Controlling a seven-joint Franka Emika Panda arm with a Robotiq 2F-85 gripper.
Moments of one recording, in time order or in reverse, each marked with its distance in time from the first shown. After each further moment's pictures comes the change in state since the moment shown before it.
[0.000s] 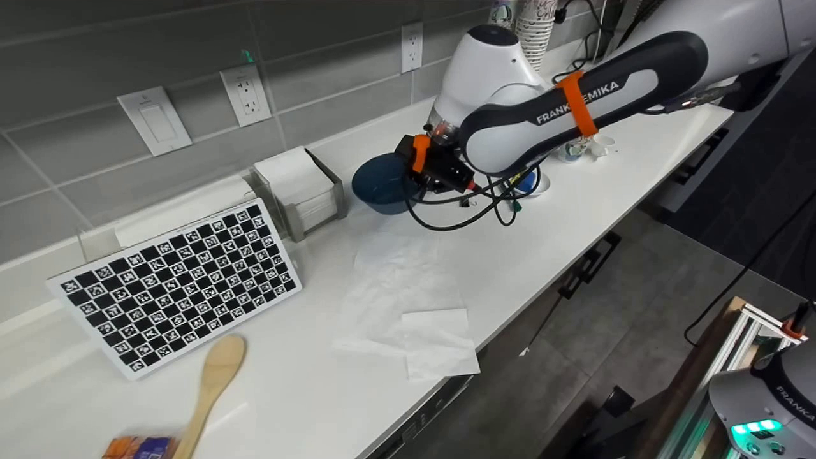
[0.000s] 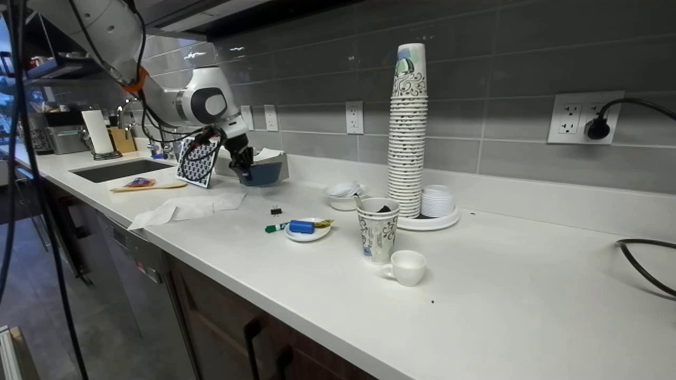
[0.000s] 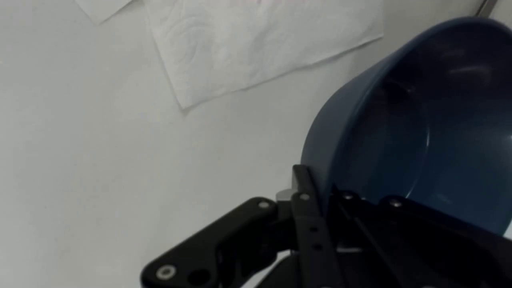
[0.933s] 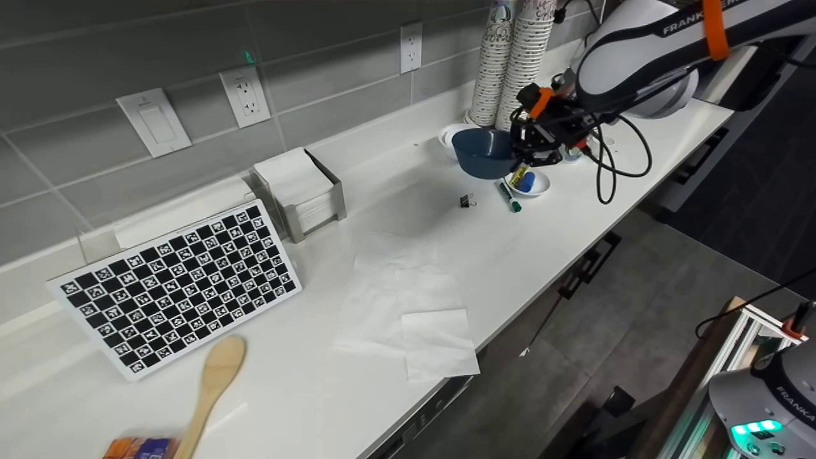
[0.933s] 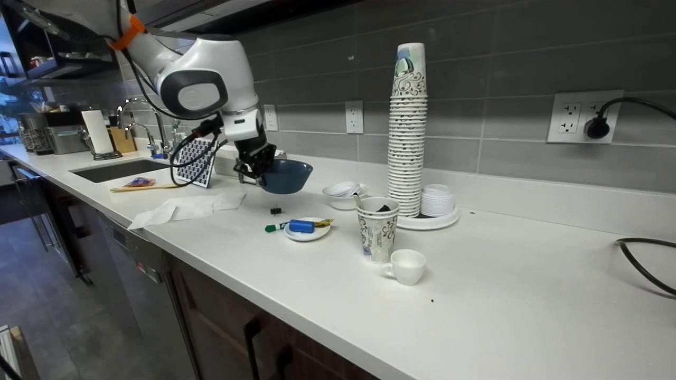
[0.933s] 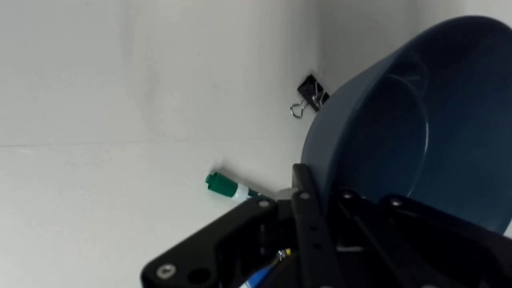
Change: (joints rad) arm -0.313 -0.388 0.005 -0.458 0.434 0.066 -0.284
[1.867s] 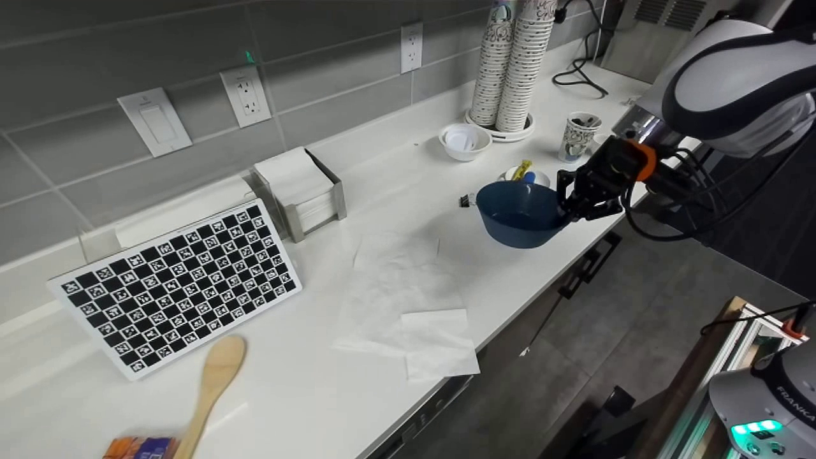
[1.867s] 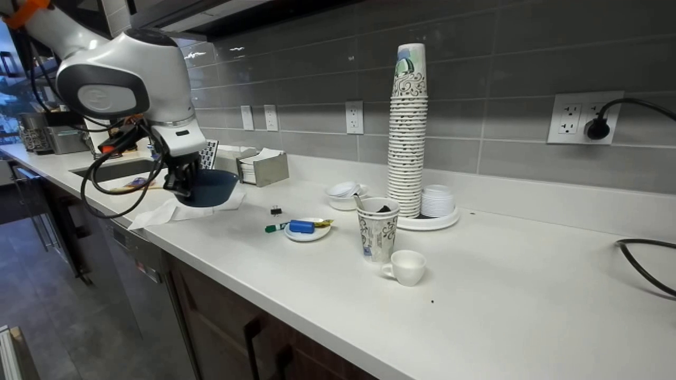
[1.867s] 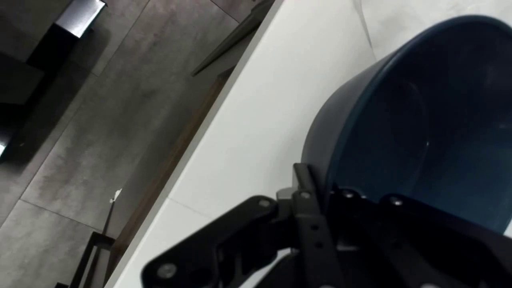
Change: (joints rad) arm 0.002 -0.377 0.074 -0.380 0.200 -0.183 -0.605
